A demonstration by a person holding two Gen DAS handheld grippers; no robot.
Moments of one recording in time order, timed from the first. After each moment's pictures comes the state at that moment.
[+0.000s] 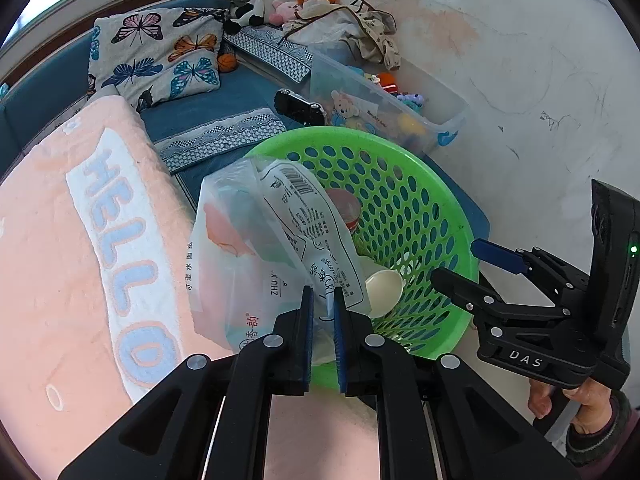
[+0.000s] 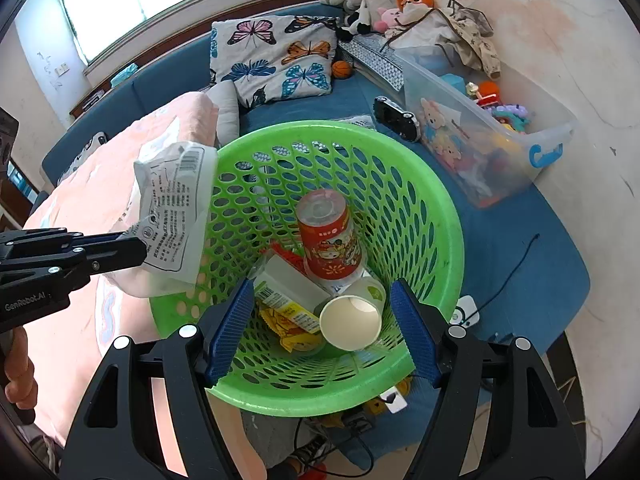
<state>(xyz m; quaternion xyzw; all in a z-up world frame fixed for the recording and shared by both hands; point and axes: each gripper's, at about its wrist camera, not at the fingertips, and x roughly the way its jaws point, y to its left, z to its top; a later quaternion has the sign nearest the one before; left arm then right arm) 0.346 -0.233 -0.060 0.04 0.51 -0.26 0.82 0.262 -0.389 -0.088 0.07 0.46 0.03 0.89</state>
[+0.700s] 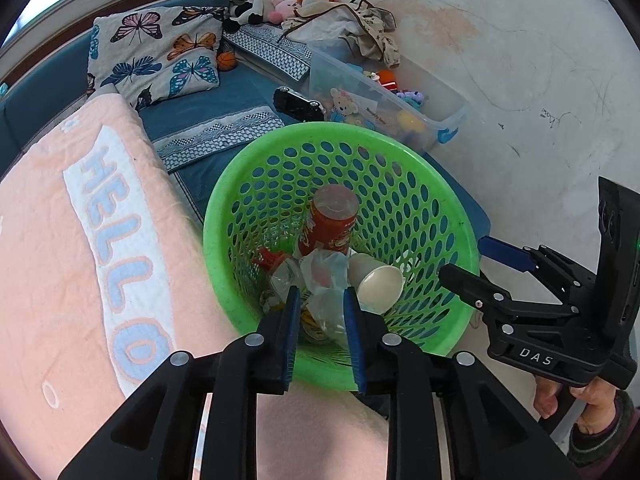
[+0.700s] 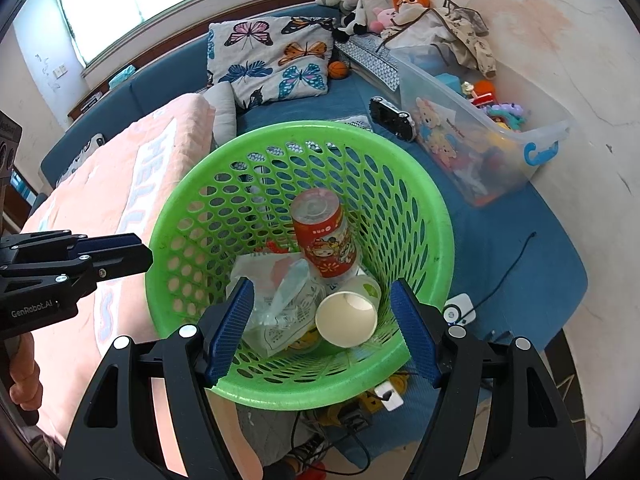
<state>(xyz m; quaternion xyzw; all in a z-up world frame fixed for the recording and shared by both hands) 0.343 -0.236 -0.063 0.04 0.51 -0.26 0.82 0.258 -0.394 -0.087 0.07 0.46 0.03 0.89</state>
